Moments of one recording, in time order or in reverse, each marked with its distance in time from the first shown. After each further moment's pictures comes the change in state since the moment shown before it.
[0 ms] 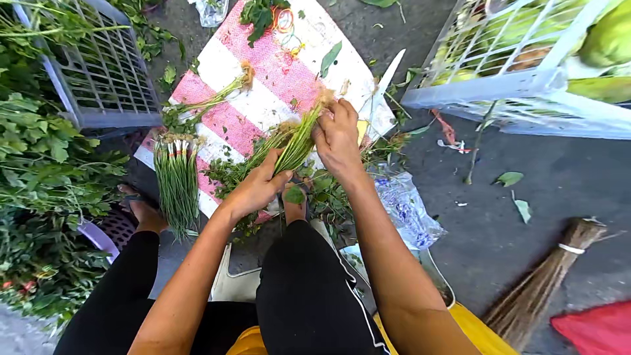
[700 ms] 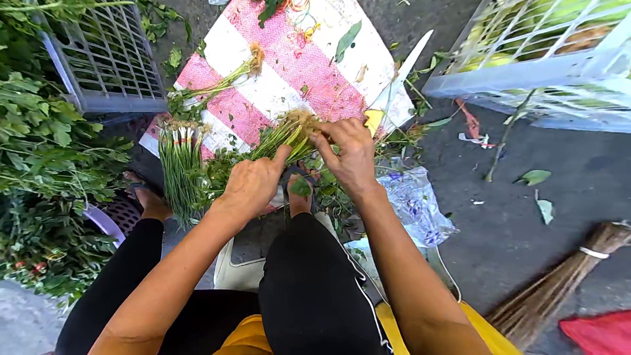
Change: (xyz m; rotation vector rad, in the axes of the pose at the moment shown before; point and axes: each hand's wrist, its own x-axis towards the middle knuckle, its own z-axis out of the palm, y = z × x) left_hand -0.016 0.015 0.006 1.122 0.197 0.080; right_hand -0.037 0.001 0.005 -0.019 0.111 -0.283
